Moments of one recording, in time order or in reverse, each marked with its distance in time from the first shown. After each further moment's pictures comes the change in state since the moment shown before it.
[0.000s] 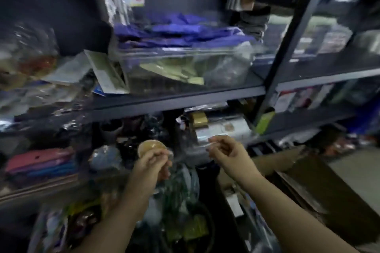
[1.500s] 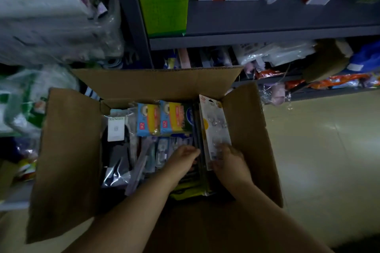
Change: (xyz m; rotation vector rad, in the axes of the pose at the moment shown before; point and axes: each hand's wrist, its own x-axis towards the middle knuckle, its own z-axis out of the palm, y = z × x) left_hand 0.004 -0.326 0.470 0.257 -0.161 -0.823; right_hand -0.028 0.378 -0.366 -0.831 -0.357 0.552
